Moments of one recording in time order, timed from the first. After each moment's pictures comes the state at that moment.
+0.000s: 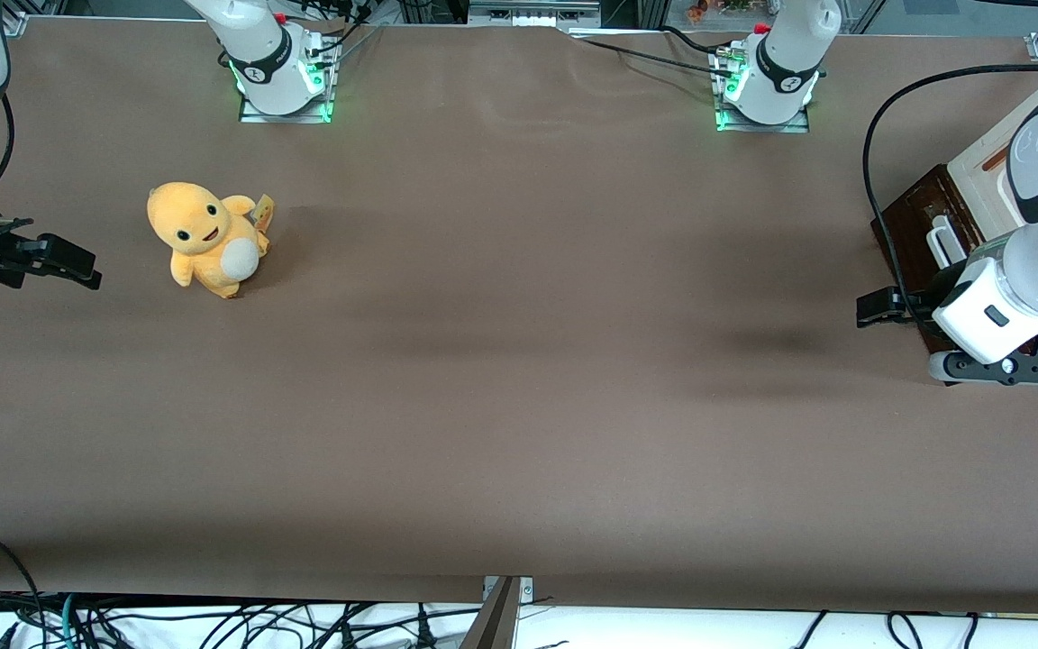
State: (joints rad) arm -0.09 0.36 0.04 -1.33 -0.03 1.57 -0.02
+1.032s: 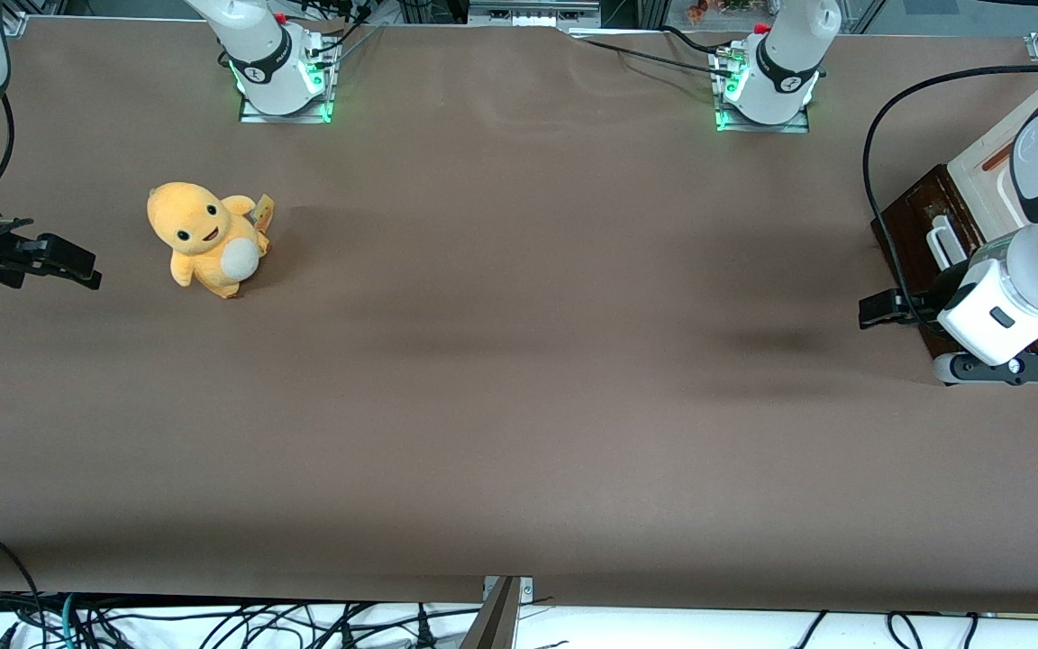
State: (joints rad) arm -0.09 0.36 0.04 -1.33 -0.03 1.57 -0.06
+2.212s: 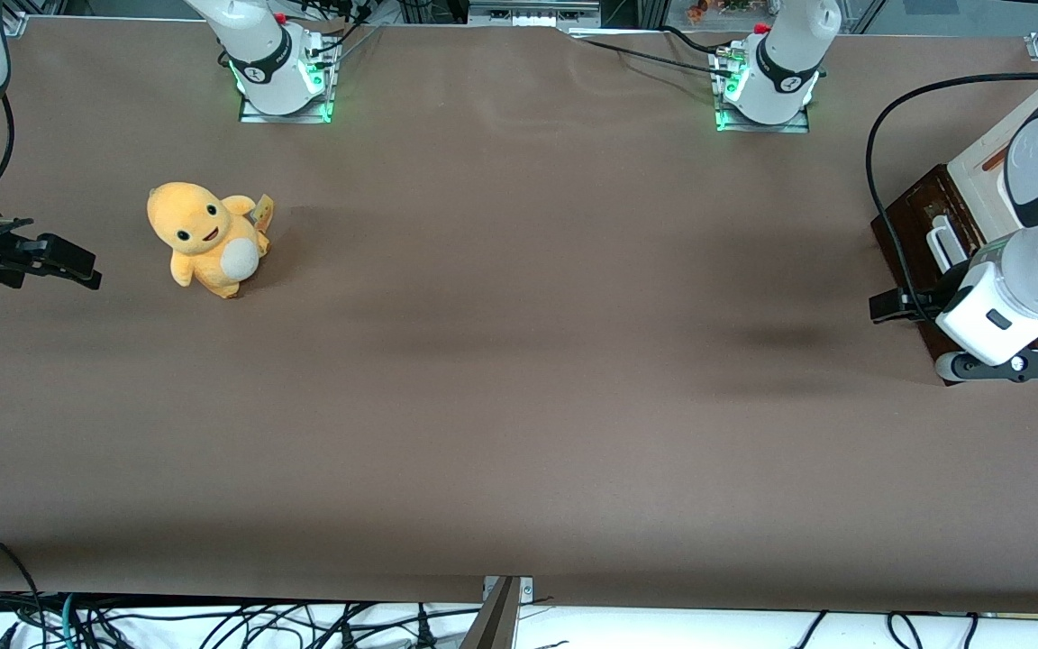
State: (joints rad) arm -0.09 0.36 0.04 -1.34 0.07 1.53 -0.10
